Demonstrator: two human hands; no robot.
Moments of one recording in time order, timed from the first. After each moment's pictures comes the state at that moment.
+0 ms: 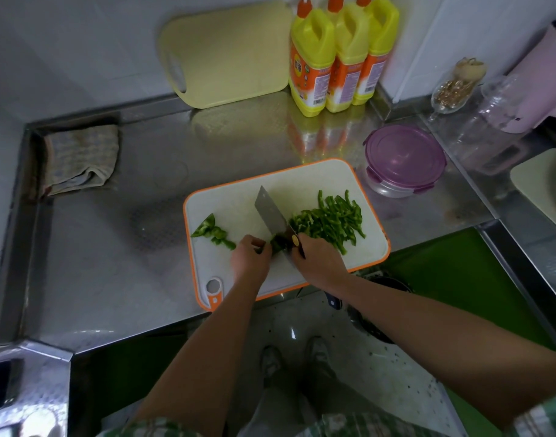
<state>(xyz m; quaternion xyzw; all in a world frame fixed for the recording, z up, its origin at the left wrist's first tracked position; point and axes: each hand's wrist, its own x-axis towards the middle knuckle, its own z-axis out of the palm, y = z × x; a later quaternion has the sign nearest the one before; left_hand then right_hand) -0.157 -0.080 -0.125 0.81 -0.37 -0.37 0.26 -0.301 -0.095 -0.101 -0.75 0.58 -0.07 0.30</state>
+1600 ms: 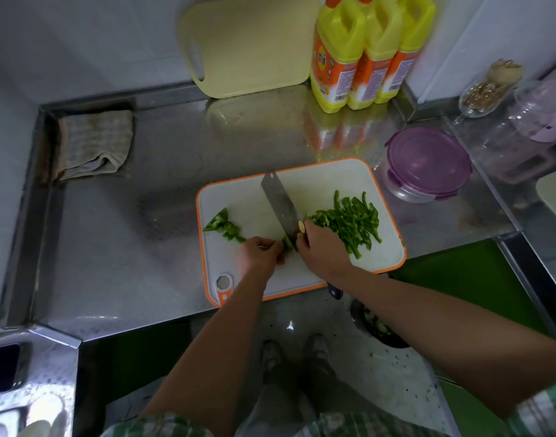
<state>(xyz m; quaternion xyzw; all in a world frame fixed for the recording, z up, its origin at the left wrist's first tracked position) -0.149 -0.084 -0.132 0.77 -0.23 -0.48 0.36 -0.279 -0.116 -0.104 -0.77 0.57 -0.09 0.27</state>
